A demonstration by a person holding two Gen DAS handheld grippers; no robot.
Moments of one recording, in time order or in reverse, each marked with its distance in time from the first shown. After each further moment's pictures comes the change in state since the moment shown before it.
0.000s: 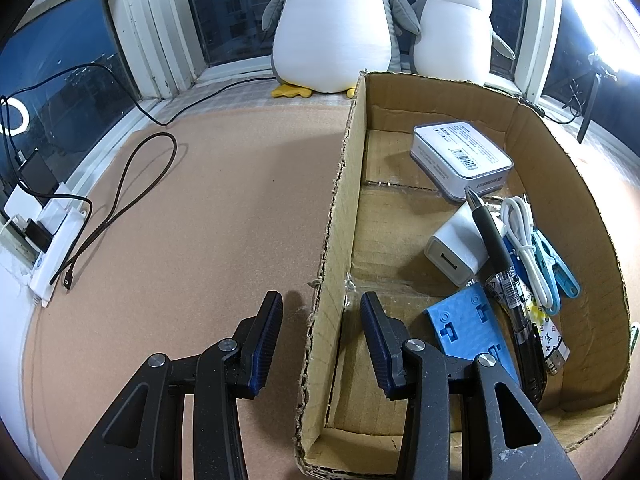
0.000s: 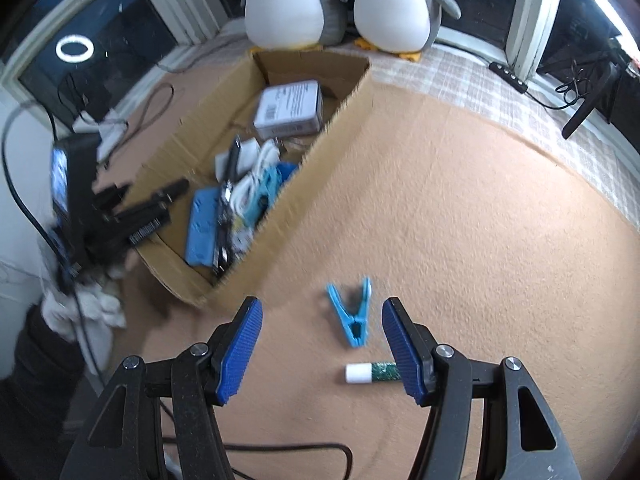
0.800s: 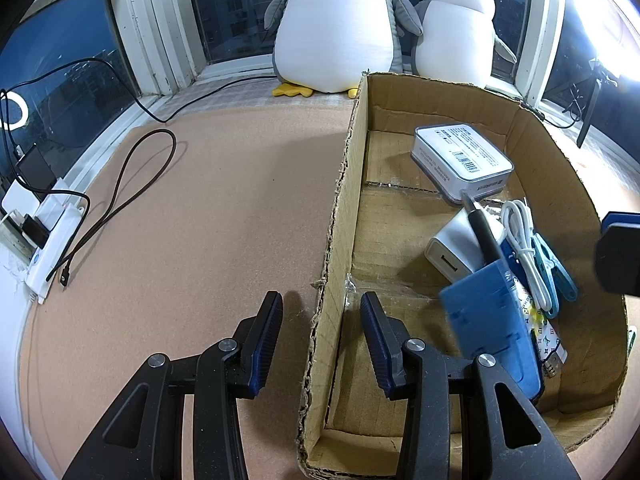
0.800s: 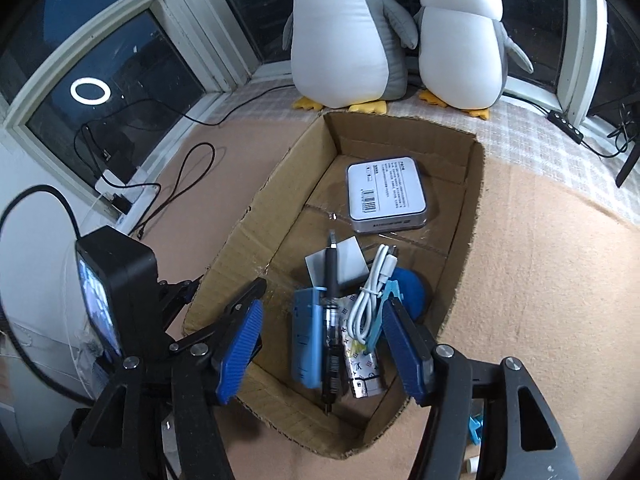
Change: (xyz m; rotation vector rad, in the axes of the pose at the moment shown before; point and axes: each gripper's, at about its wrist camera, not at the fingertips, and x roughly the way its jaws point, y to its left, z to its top) left arm 0.001 0.004 0.001 -0.012 0.000 -0.014; right arm 0.013 0.069 0.067 0.078 -0.173 0.118
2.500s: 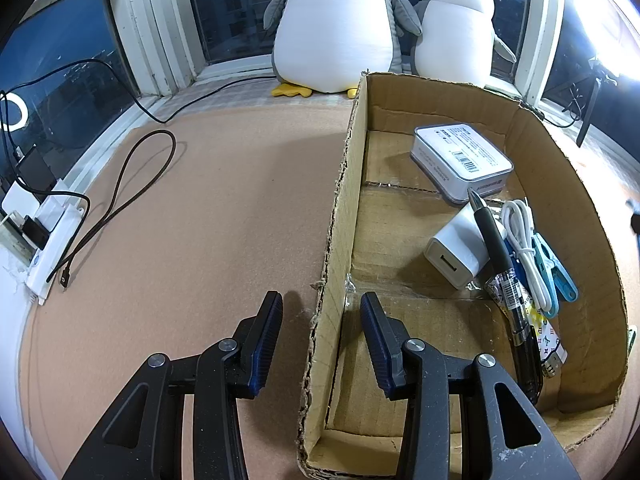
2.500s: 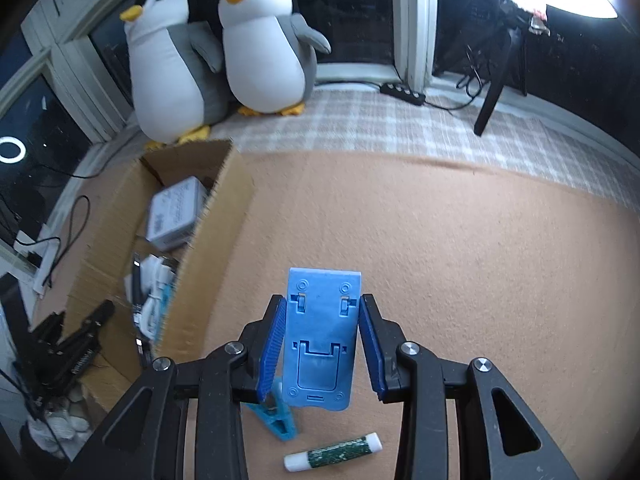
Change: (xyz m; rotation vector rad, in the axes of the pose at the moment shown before) left arm 0.000 0.000 0.000 0.002 0.000 -0.002; right arm -0.042 -0.134 -0.017 0.187 -0.088 -0.268
